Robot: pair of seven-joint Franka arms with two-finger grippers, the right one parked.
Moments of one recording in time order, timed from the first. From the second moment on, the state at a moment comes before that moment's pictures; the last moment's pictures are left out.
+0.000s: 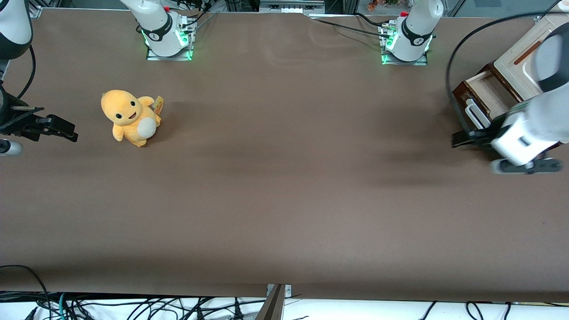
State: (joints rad) arm 0.10 0.25 -0.16 -1.41 0.00 1.52 -0.08
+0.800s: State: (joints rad) arm -0.04 0.05 -0.02 -1.64 0.00 1.71 -0.05
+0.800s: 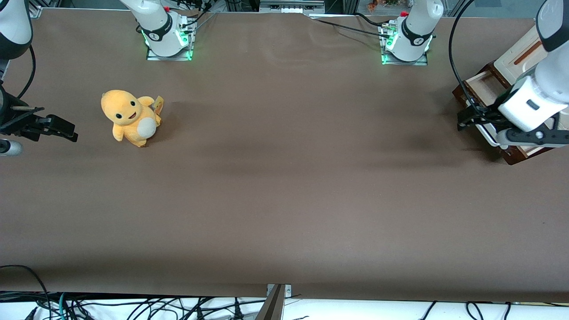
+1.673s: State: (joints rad) arm -0.04 -0.05 -0.03 -1.70 0.00 1.58 -0.05
